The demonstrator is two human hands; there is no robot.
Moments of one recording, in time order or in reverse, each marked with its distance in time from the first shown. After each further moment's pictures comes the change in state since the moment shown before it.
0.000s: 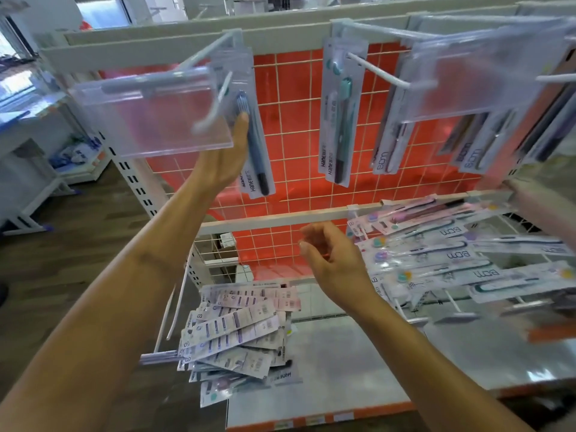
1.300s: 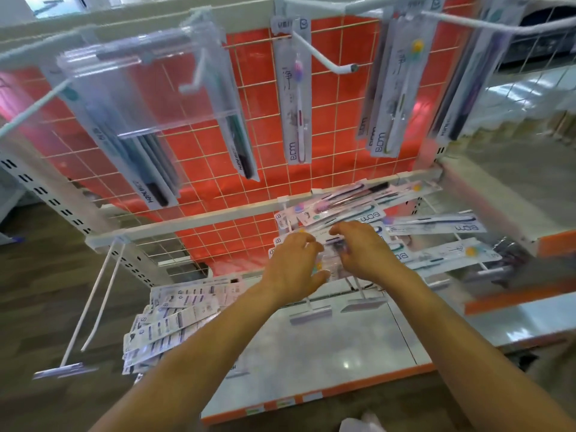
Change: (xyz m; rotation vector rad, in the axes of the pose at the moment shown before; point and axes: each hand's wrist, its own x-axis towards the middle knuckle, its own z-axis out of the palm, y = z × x) left_hand -0.157 0.033 0.229 0.513 -0.708 0.289; right_hand 0.028 0.099 -0.193 -0.848 -0.186 0.197
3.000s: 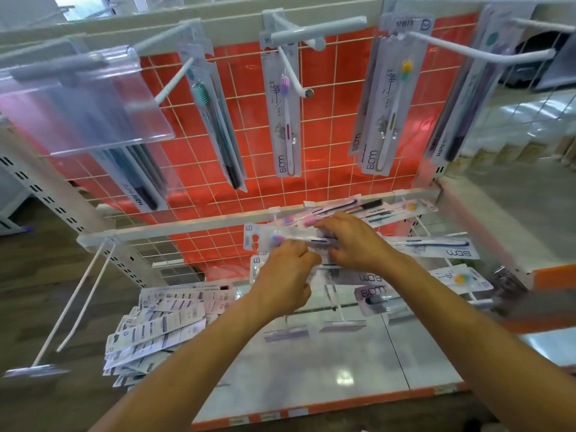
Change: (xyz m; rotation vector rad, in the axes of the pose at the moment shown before) left_hand 0.010 0.030 -0.014 0.070 0.120 0.077; right_hand 0.033 0.021 -0.040 -0.069 -0.028 -0.369
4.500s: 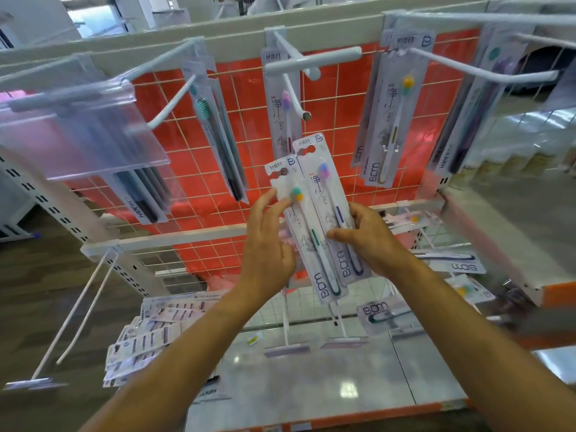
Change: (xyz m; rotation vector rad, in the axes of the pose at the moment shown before) left_hand 0.023 -0.015 -0.028 -0.384 0.610 -0.189; right_hand 0.004 0.001 -0.022 1.038 0.191 0.205
